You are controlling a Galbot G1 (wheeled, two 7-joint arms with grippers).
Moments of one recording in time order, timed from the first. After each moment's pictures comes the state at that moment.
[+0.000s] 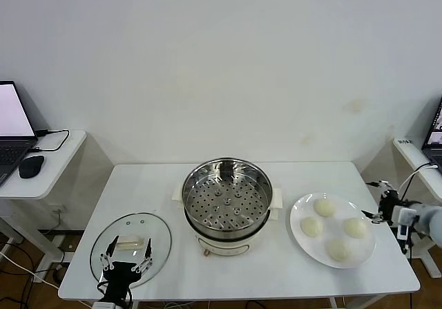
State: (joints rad) left arm 1.77 -1.28 -0.53 -2.12 -0.03 0.04 -0.19; right arm -0.88 0.49 0.31 1.51 -0.31 0.00 -0.82
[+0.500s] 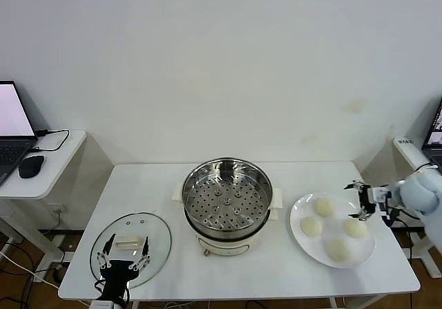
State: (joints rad) left arm 1.75 -1.29 -0.54 -2.11 -0.02 0.04 -0.19; right arm -0.39 0.62 -0.20 1.21 -0.35 0.08 -1.01
